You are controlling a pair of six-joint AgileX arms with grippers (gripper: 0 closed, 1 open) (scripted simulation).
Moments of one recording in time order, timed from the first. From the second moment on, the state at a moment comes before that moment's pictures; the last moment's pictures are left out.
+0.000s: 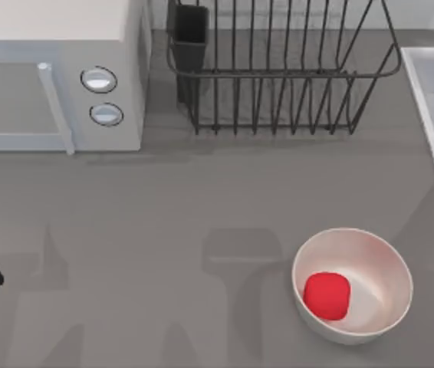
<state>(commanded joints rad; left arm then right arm) 0.00 0.00 0.00 0.00 0.00 0.00 -0.38 2.71 2.21 -0.98 -0.03 -0.35</state>
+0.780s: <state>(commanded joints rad) 0.00 0.00 0.00 0.00 0.00 0.00 -0.57 2.16 1.94 -1.26 -0.05 -0.54</state>
